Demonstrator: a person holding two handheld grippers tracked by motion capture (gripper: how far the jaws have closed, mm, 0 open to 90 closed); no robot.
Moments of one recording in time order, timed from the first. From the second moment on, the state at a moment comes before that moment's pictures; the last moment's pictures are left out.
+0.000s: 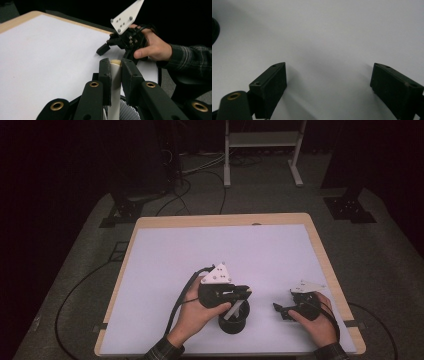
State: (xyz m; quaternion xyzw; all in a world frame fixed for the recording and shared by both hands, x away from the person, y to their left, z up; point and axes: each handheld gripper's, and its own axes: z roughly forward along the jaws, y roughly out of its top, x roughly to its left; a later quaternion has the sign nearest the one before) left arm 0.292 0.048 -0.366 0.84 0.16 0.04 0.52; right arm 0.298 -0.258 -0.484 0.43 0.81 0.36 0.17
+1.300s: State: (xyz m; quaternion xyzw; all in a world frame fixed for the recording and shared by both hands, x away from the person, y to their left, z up) left arm 0.293 0.065 -0.371 0.85 0.18 0.05 0.50; right arm 0.298 -0.258 -0.484 0.43 0.81 0.36 0.17
